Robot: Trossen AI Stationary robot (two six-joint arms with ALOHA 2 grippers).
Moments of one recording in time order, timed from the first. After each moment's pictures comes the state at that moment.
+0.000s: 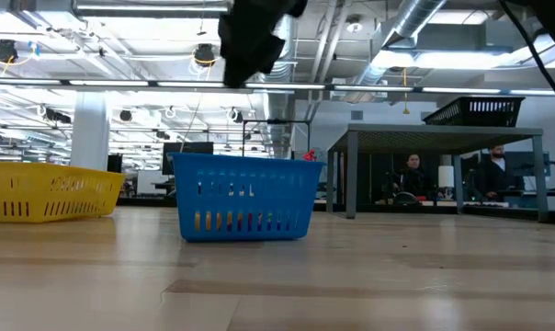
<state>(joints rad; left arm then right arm) -0.35 0.60 1.05 -0.67 -0.13 -0.32 0.25 2.32 2.25 -1.16 -0.23 0.04</state>
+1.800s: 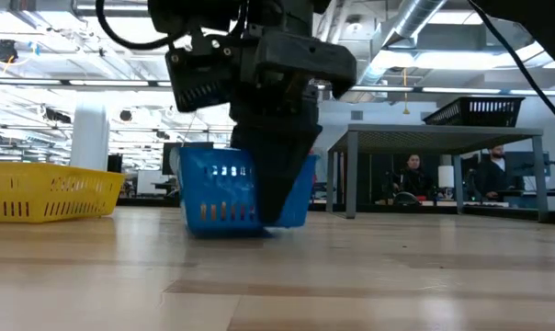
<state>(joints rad) -0.35 0.60 1.05 -0.77 -0.13 -0.32 0.26 2.47 2.14 -1.15 -0.11 0.00</state>
